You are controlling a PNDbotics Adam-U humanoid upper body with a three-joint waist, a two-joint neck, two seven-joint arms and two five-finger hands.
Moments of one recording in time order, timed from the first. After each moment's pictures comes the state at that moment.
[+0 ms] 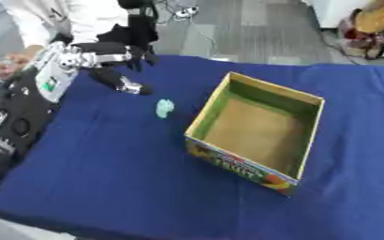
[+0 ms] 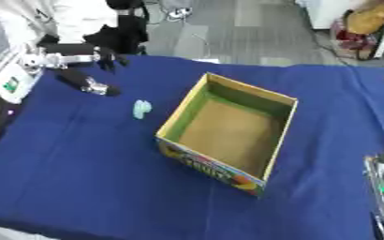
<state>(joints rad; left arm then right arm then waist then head) -0.84 0.64 -0.21 -0.95 -0.55 -0.50 -0.60 -0.39 -0.26 0.14 -1.92 0.37 -0.29 -0.56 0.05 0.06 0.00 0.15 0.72</state>
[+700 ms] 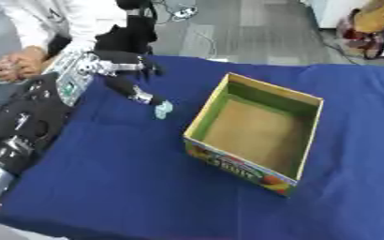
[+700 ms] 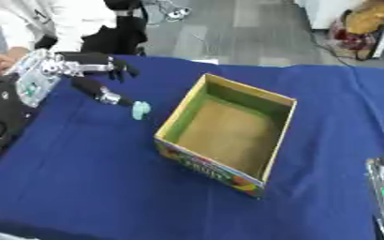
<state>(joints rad) -0.88 0.60 -0.25 -0.89 -0.75 -0.50 -0.60 -0.39 -0.25 0.14 -1.92 0.37 -0.29 -0.56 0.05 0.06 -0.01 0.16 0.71</state>
